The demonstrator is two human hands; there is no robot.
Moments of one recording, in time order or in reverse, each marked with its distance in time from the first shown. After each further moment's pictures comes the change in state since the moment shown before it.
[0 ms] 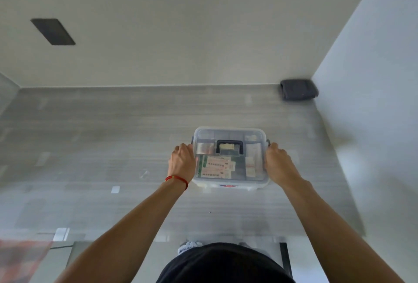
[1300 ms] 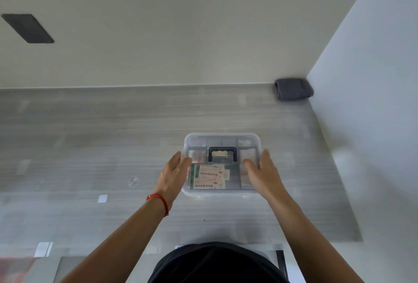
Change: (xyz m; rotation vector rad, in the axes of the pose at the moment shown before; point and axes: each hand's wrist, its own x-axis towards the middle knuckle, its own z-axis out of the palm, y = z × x) left_hand -0.027 0.011 -0.026 -0.466 -0.324 -0.118; right_hand -0.021 -0.021 0.014 0.598 -0.075 0.149
